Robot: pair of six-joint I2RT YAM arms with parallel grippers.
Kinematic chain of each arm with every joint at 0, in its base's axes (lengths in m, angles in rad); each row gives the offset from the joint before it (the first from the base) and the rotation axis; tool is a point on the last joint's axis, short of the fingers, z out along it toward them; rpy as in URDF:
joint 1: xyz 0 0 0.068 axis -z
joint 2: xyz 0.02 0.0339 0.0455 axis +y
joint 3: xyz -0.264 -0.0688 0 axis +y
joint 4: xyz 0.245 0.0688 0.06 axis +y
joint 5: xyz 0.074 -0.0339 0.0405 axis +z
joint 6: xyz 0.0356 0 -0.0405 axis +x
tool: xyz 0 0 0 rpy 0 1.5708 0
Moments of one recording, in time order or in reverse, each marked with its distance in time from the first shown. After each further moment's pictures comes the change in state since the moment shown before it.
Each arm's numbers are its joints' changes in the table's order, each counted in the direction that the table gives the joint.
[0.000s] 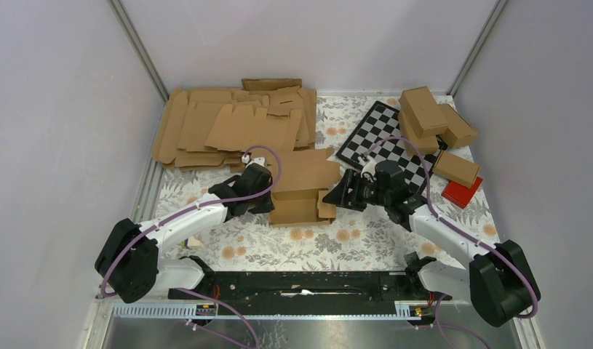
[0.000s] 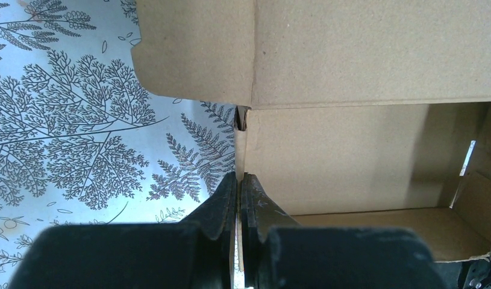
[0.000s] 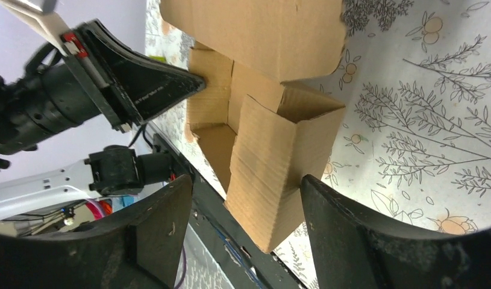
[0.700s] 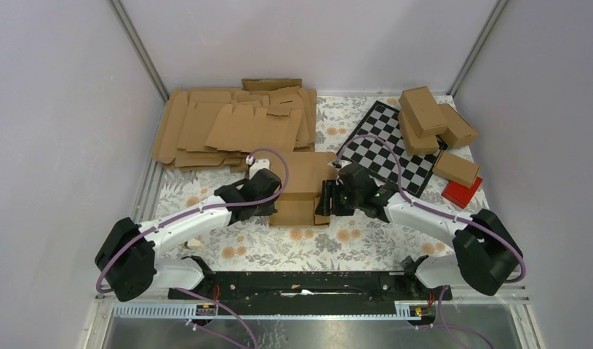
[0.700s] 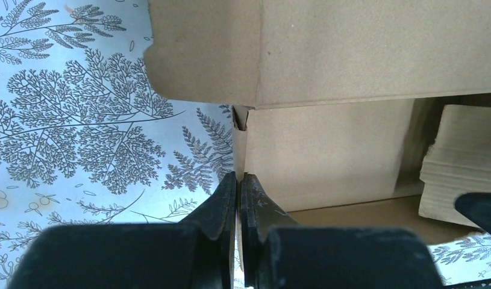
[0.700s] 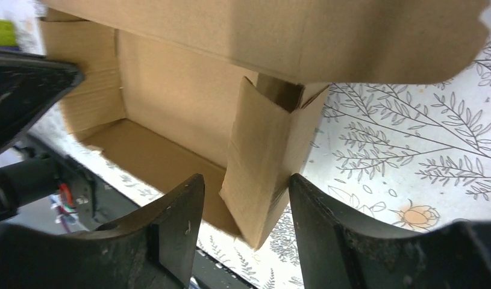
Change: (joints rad) left arm 0.105 0.000 -0.041 0.085 0.183 -0.030; right arm -0.252 0.205 -0.174 0.237 -0.348 -0.135
